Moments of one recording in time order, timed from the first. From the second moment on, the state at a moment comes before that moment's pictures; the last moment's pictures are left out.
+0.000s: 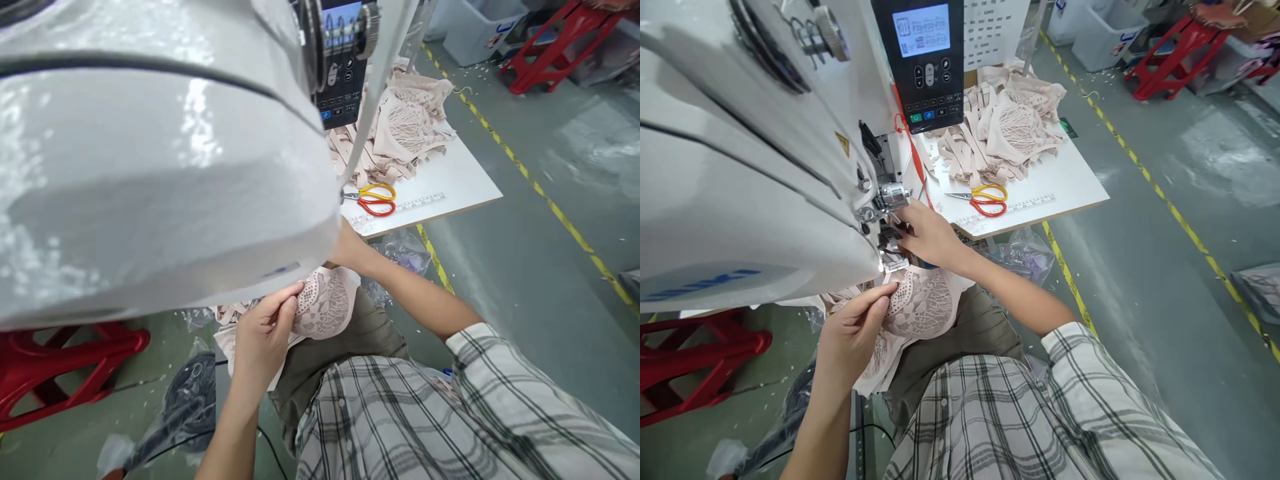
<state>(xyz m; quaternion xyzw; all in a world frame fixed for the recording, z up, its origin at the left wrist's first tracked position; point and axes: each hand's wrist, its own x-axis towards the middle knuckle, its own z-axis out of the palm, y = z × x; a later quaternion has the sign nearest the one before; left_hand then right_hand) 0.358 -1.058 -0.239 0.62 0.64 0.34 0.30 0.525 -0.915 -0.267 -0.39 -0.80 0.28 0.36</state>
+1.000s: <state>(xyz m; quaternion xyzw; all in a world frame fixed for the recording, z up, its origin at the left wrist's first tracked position) 0.353 -1.066 -0.260 0.54 0.69 0.43 0.24 0.538 -0.972 -0.282 -0.39 -0.64 0.46 0.48</state>
